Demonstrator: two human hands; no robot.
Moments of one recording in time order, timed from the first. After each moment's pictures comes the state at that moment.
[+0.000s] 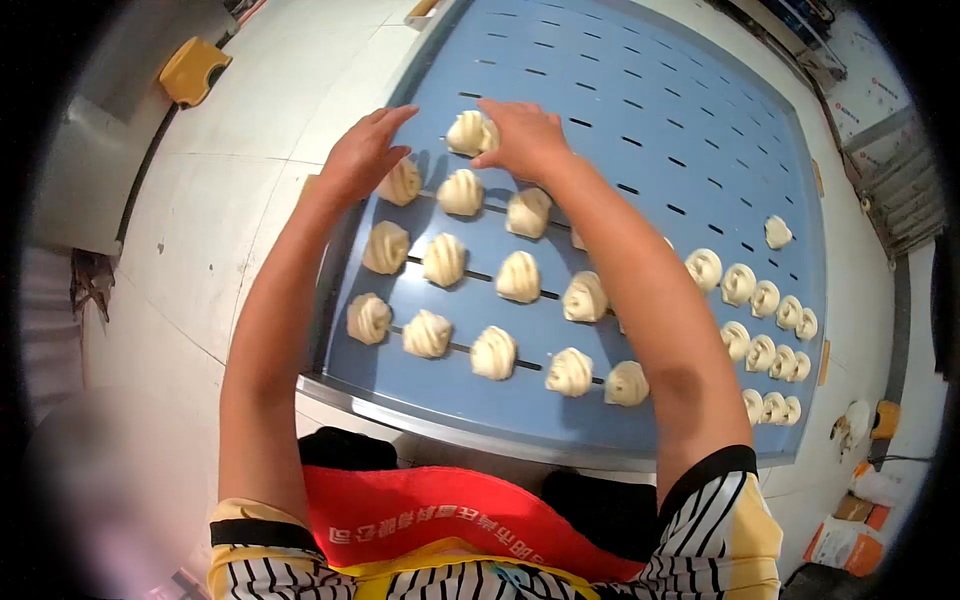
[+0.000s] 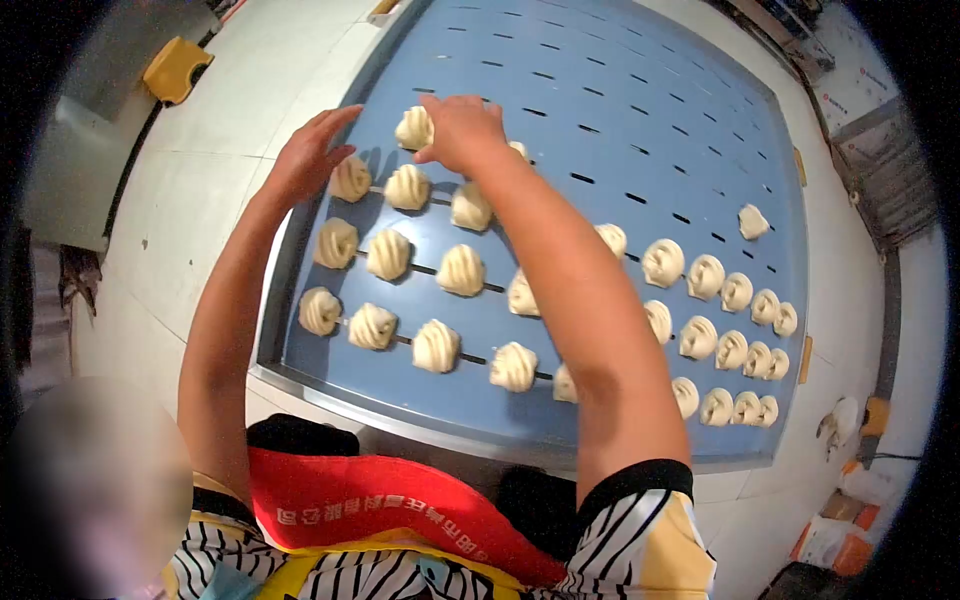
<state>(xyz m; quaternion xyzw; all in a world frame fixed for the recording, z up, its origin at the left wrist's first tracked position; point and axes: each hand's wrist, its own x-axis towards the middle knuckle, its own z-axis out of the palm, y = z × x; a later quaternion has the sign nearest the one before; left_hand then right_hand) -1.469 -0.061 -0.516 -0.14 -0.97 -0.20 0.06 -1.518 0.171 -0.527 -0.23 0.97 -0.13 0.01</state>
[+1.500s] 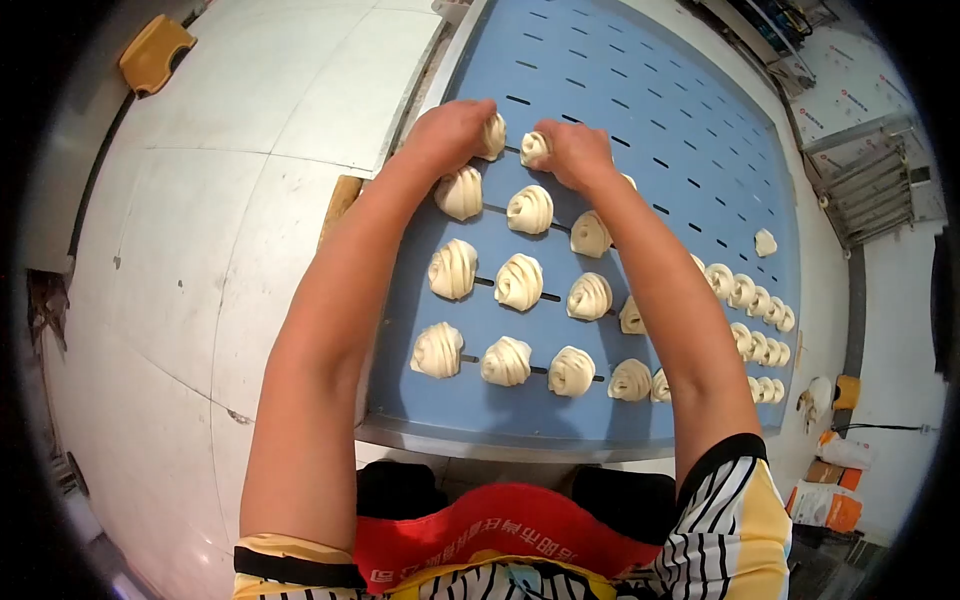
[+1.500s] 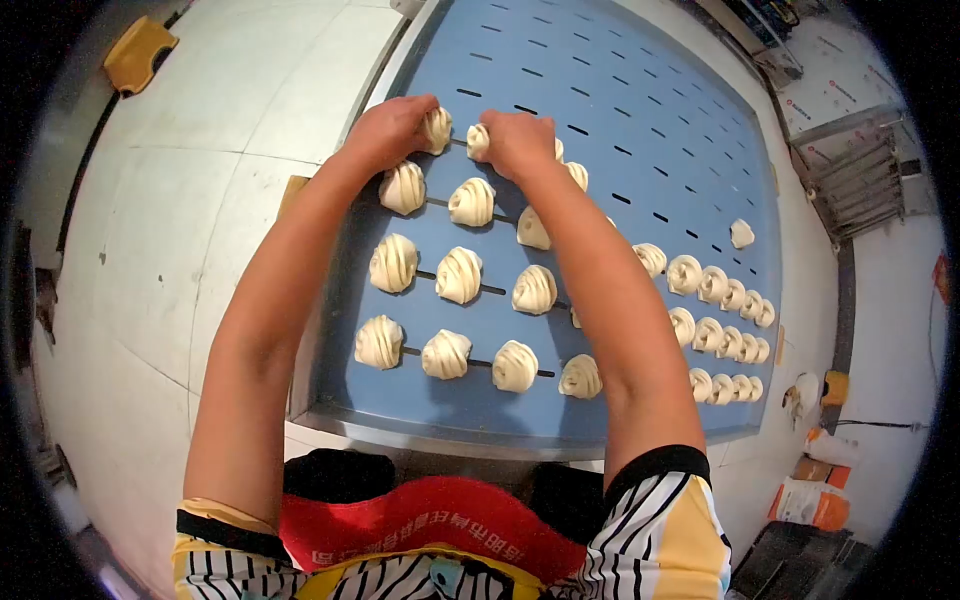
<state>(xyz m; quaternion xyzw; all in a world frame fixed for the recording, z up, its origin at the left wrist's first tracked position) -1.545 -0.081 -0.574 -0.23 -0.94 -0.25 0.08 -1.541 0.121 -0.542 -0.13 0.99 0.01 0.07</state>
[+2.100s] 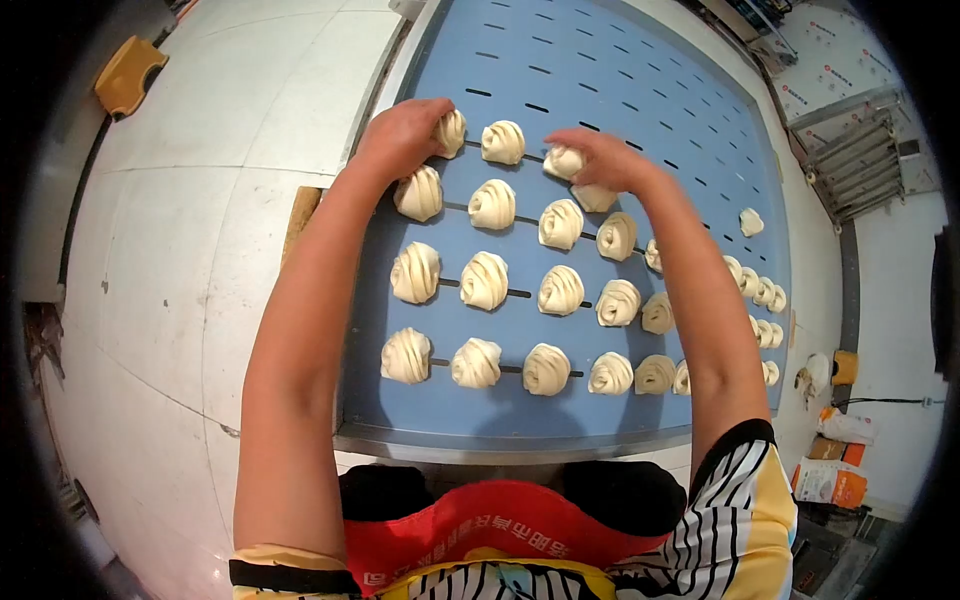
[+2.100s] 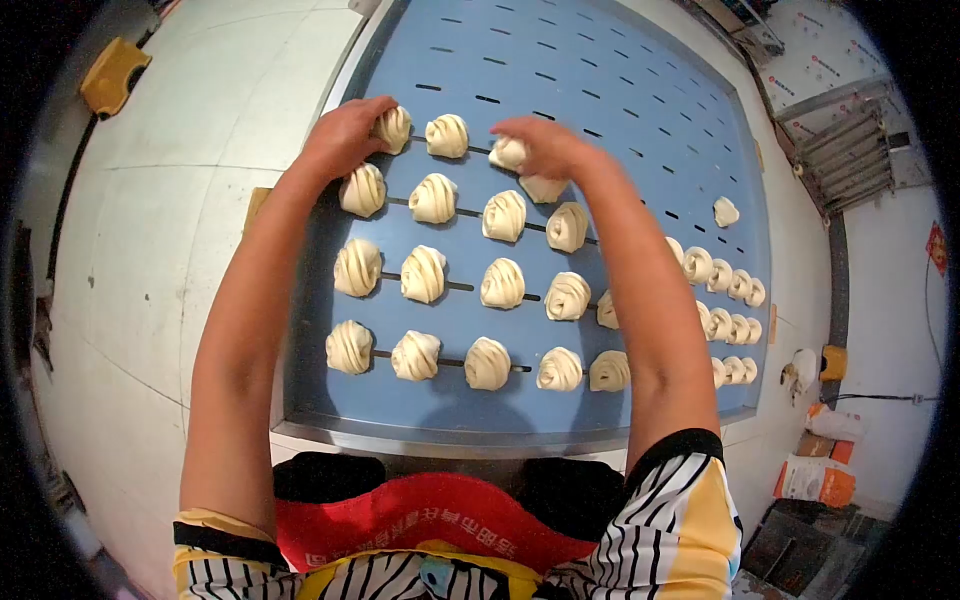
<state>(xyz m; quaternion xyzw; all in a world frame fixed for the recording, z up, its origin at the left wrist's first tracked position) -1.538 -0.079 -0.571 -0.21 -0.94 -0.24 0.07 -1.544 0.225 -0.533 -0.23 0.94 -0.15 0.18</state>
